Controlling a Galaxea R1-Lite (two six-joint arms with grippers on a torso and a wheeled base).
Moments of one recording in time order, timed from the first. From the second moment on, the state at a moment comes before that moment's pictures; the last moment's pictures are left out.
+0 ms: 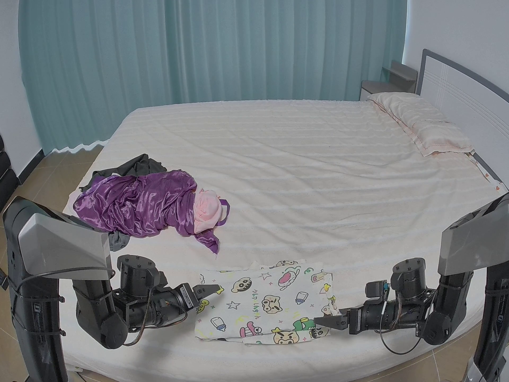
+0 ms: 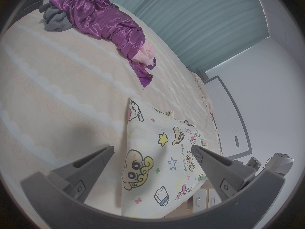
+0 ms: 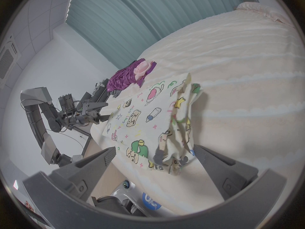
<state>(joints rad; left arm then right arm) -0.36 2.29 -0.35 -1.33 -0.27 -0.81 0.42 2.27 -0.24 -1.36 0.45 0.37</state>
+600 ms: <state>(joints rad) -0.36 2.29 -0.35 -1.33 -0.27 -0.81 0.44 2.31 -0.24 -1.36 0.44 0.37</state>
